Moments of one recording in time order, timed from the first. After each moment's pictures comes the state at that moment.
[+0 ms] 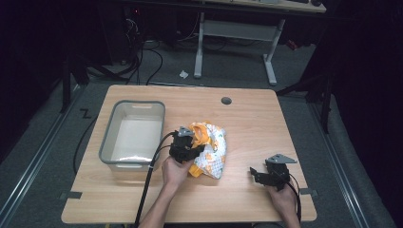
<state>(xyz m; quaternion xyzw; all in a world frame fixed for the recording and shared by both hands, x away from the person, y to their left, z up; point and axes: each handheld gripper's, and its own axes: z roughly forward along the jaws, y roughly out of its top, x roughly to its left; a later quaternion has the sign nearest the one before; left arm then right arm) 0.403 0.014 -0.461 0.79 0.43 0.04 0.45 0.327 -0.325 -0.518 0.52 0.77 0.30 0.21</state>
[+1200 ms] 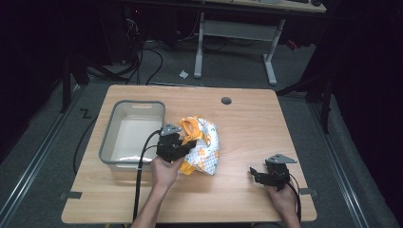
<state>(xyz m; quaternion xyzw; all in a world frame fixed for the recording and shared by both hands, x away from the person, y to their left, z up) 0.391 0.048 -0.430 0.76 0.43 0.05 0.49 0.327 -0.325 -0.518 0.52 0.77 0.30 0.21</state>
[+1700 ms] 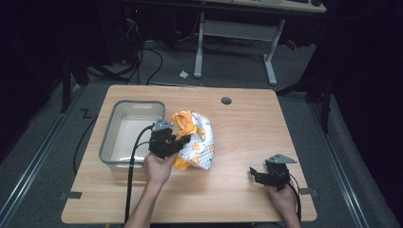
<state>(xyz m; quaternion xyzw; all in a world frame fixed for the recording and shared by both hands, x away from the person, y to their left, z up) 0.394 0.068 -0.408 0.75 0.43 0.06 0.50 0.327 -0.325 -0.518 0.52 0.77 0.30 0.21</state>
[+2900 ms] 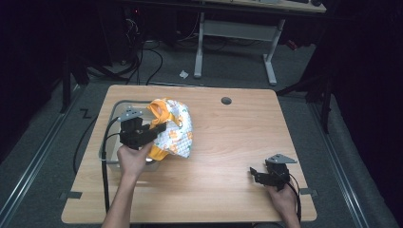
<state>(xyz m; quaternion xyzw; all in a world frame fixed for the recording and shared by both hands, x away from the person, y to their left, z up) 0.404 0.138 -0.381 0.72 0.46 0.09 0.52 0.327 -0.325 -0.518 0.52 0.77 0.30 0.21</state>
